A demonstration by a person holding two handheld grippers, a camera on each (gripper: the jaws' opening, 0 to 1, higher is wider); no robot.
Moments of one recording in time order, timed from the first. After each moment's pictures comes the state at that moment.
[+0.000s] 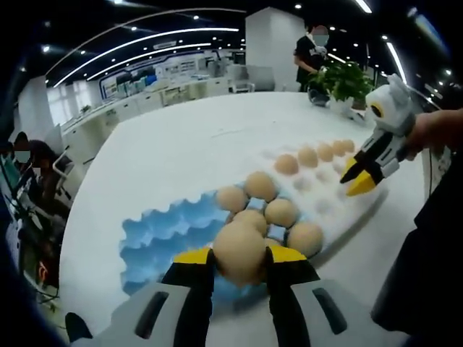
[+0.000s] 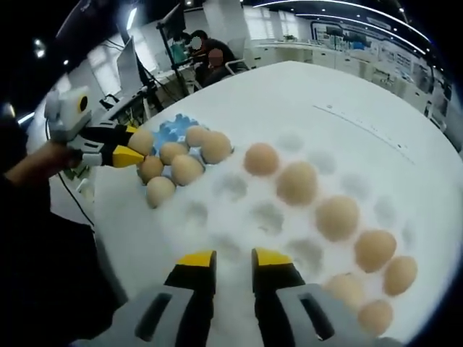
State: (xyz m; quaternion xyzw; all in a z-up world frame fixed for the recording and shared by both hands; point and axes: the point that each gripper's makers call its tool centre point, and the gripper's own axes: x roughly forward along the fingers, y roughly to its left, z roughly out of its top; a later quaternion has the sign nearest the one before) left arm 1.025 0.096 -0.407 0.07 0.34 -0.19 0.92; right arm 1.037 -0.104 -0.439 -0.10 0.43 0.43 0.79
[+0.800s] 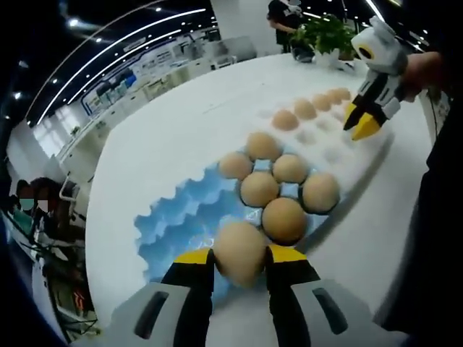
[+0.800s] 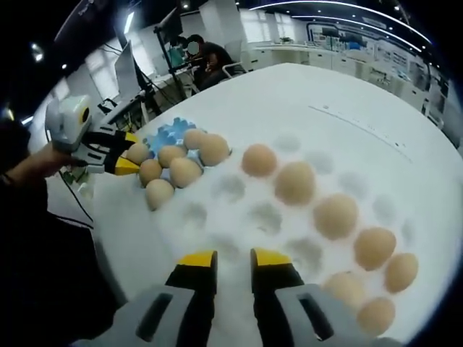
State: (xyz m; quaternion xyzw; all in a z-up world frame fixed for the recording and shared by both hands) left arm 1.016 0.116 -0.425 0.21 0.39 -0.20 0.88; right arm 1.039 -0.103 -0.438 -0.09 0.42 0.42 0.80
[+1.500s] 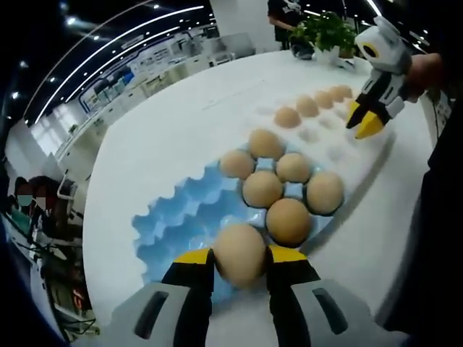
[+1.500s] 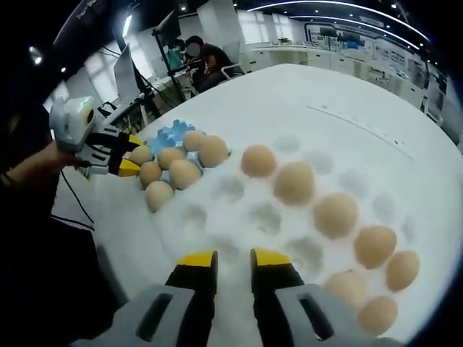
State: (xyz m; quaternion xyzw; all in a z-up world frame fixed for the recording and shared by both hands) left arm 1.020 0.118 -0.428 0.20 0.40 -0.21 0.87; right arm 1.039 -0.103 -0.437 -0.08 0.42 0.42 0.80
